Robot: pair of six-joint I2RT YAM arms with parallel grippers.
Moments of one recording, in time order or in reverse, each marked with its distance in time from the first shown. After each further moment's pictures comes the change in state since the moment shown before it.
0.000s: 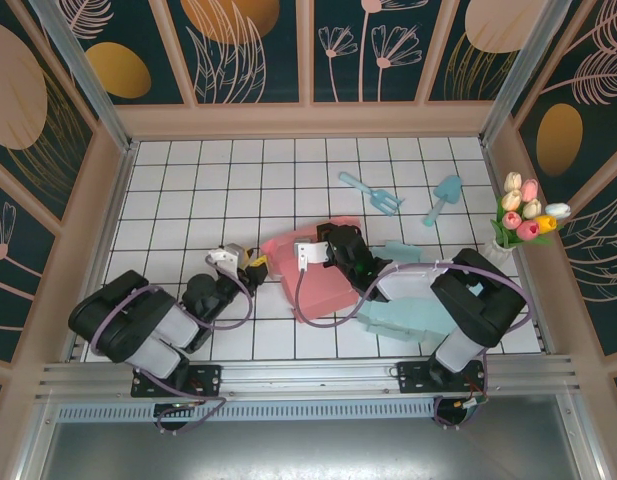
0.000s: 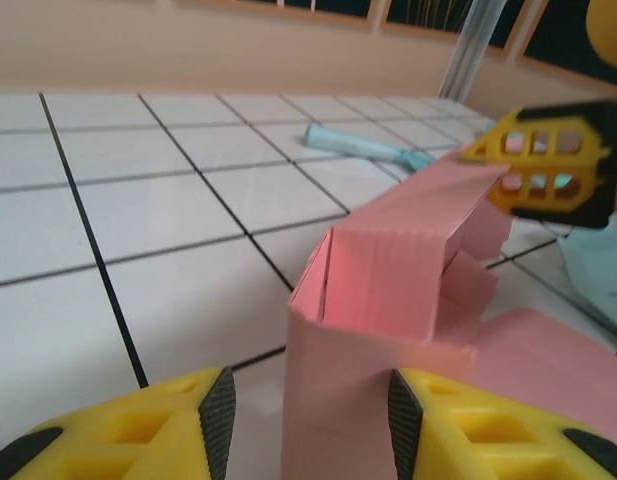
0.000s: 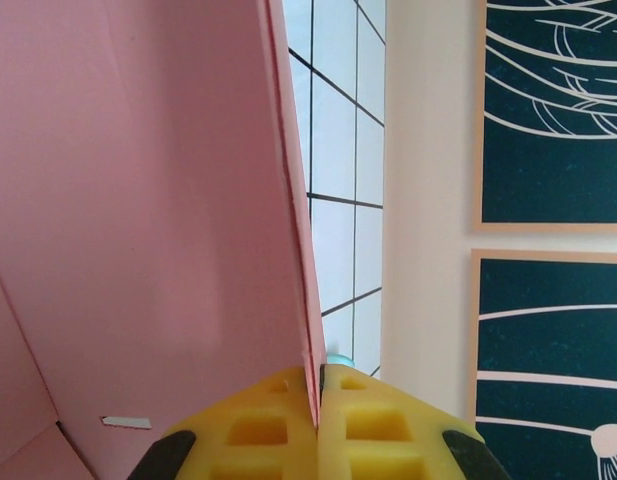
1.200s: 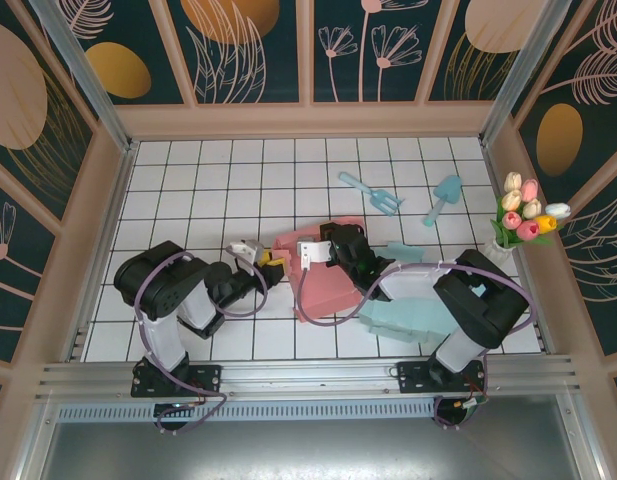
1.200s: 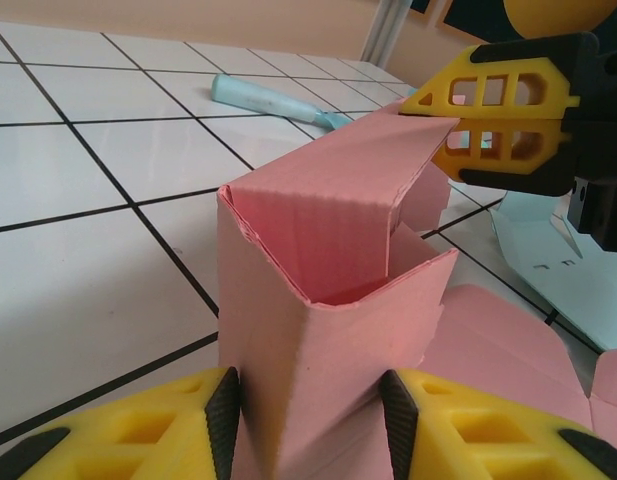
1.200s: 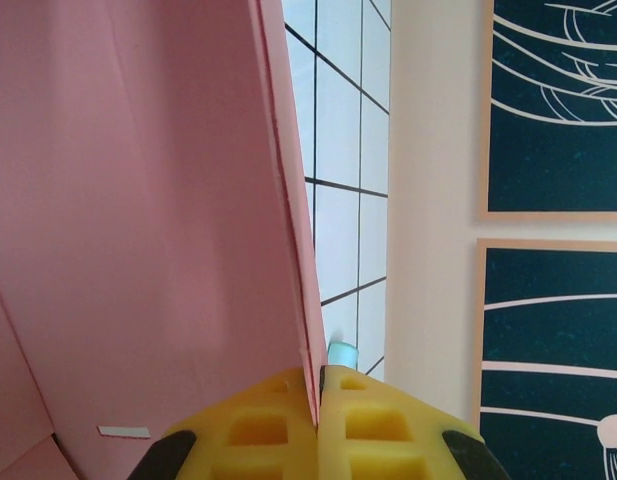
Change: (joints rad) left arm 0.003 0.256 0.140 0.100 0.192 -0.078; right arm -0.013 -0.007 -0.006 -0.014 0.000 0.003
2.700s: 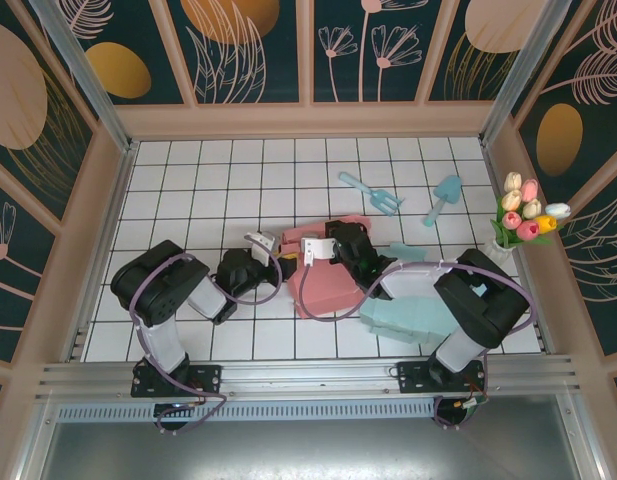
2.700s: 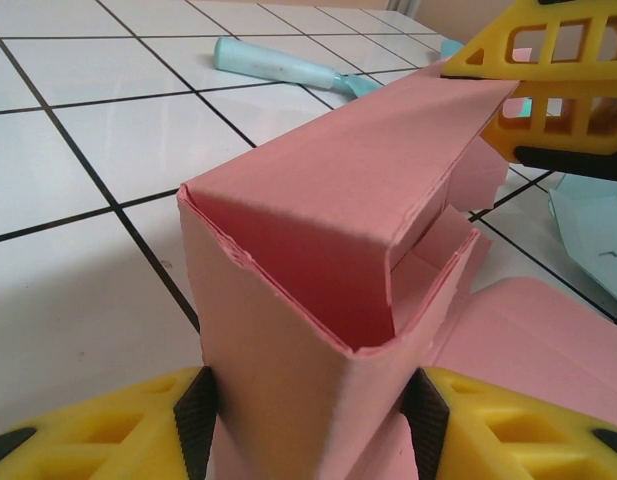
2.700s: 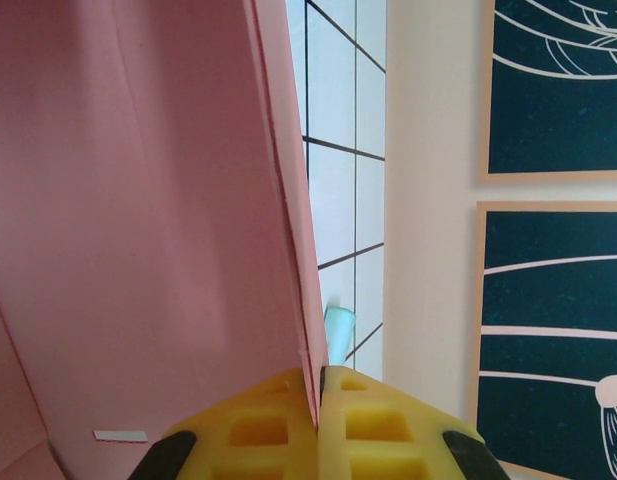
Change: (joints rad) left arm -0.069 -0.042 0.166 -0.318 -0.093 0.060; right arm -0.022 -0.003 -0.004 -0.004 0.038 0.008
